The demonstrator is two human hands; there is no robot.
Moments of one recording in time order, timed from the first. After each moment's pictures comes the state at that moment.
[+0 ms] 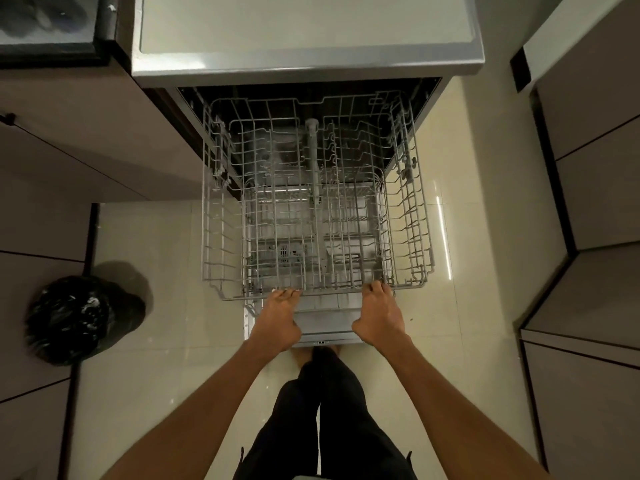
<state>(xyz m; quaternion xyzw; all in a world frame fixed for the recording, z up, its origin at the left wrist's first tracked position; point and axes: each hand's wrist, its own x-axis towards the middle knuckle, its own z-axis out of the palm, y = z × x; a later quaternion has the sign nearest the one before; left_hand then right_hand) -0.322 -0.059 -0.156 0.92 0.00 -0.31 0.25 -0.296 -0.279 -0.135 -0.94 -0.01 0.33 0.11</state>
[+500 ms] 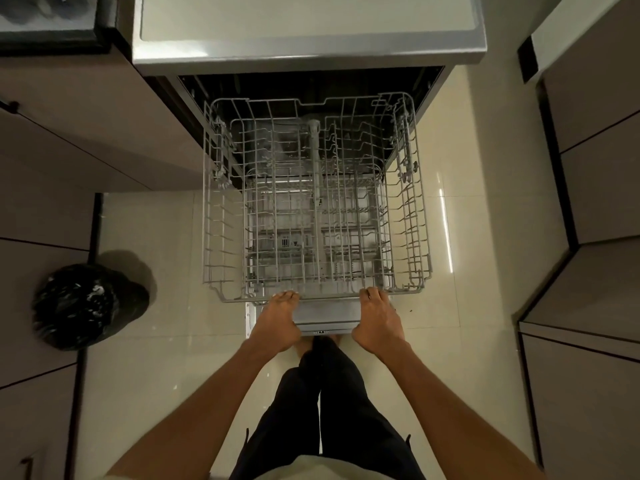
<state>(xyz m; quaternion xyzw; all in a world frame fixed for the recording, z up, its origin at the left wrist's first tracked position) -0.345 -0.062 -0.158 0.91 0.02 -0.34 0.25 -0.327 -0.285 -0.133 -0.93 -0.04 0.35 0.12</state>
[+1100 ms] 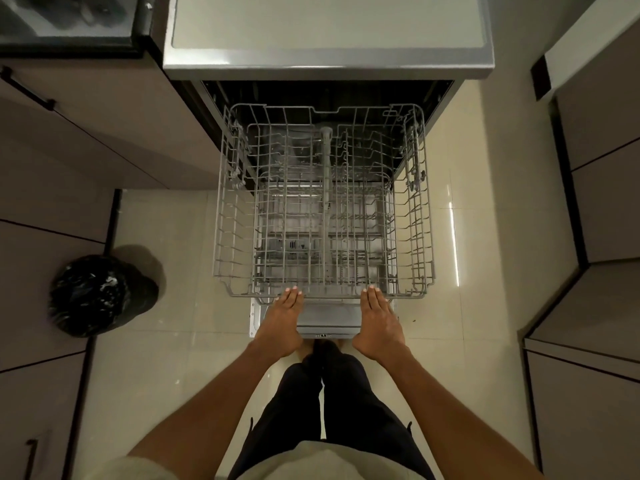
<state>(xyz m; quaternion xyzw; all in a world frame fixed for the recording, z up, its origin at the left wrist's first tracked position) -0.364 -0.064 -0.155 0.92 -0.03 -0.34 0.21 -0.338 -0.288 -0.136 -0.92 -0.08 0.38 0.09</state>
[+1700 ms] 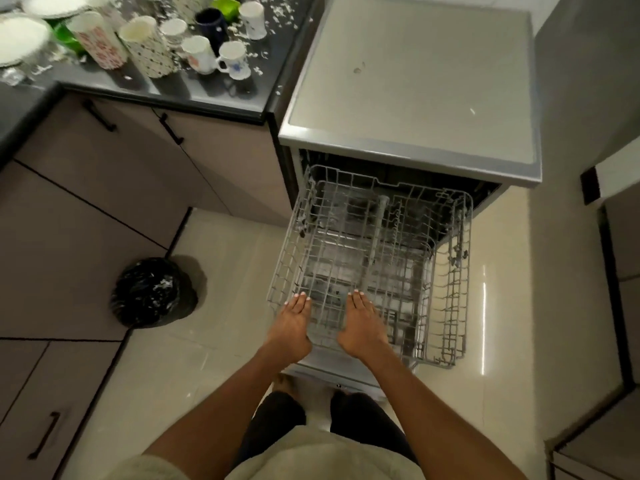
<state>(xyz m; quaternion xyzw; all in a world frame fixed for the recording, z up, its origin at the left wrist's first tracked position) -0.337 -0.008 -0.078 0.96 0.05 -0.25 0.15 -0.271 -0.174 -0.068 -0.92 -0.19 0.32 0.10</state>
